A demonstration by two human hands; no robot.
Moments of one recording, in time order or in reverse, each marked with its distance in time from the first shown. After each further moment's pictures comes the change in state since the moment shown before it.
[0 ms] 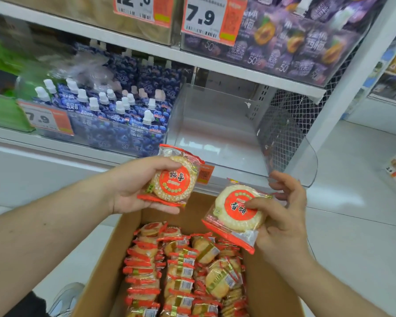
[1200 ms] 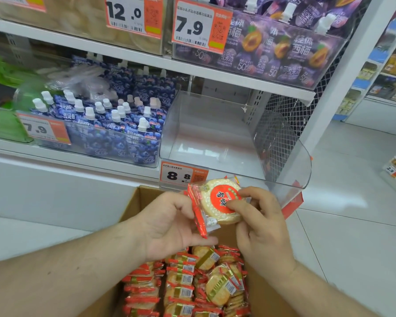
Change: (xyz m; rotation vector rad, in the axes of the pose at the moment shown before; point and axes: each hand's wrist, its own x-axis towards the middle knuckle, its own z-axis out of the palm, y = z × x) left_hand 0.006 -0.049 0.058 -0.377 -0.222 0.025; right_hand 0.001 -0.013 0.011 -0.102 0.006 -0.131
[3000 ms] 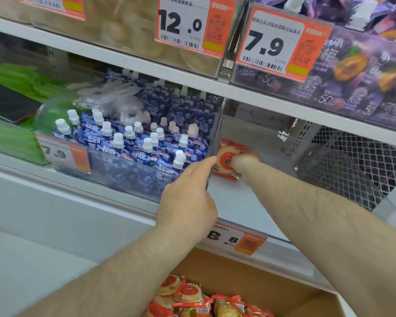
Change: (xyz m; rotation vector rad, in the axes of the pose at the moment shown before) left_hand 0.058 0.093 -0.052 1.359 0.795 0.765; right_hand 0.223 0.131 0.218 0.335 -0.450 1.171
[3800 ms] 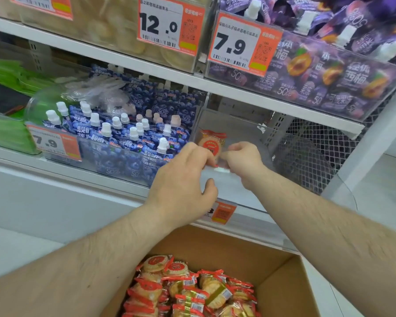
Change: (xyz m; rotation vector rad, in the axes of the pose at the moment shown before) left_hand -0.018 0.017 -0.003 0.026 0.137 0.466; right_hand -0.099 0.015 -0.037 0.023 0.143 -0.173
